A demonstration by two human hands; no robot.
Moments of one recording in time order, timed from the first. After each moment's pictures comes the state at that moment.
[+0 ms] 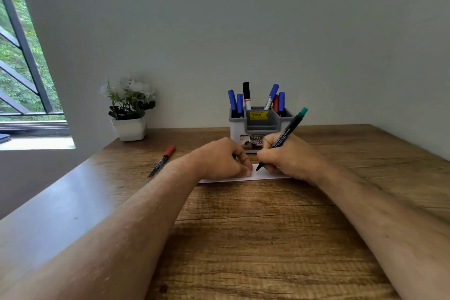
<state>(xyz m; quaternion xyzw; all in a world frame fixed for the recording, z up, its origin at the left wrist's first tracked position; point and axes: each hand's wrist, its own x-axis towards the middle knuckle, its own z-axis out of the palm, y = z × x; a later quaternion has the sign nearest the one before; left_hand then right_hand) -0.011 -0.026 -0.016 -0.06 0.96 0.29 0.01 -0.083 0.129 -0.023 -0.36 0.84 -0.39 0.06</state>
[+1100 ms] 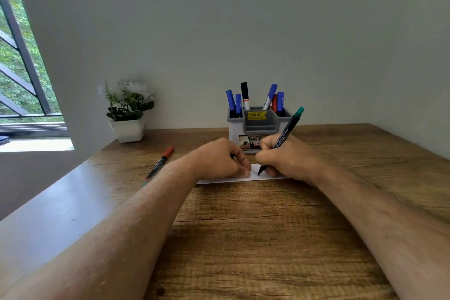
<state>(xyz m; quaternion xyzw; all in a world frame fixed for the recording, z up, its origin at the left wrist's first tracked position) -0.011 -0.027 -0.016 -0.07 0.95 0.30 0.02 -0.086 0.128 -0.023 -0.37 0.83 -0.41 0.08</state>
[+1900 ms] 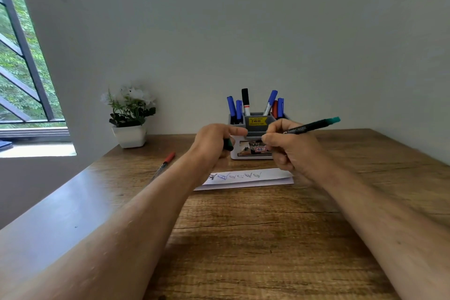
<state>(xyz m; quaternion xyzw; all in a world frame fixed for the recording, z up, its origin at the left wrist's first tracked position) -0.003 -0.020 -0.005 -0.14 0.73 0.65 -0.18 -0.090 0.132 -0.015 -0.29 0.65 -0.69 0.12</state>
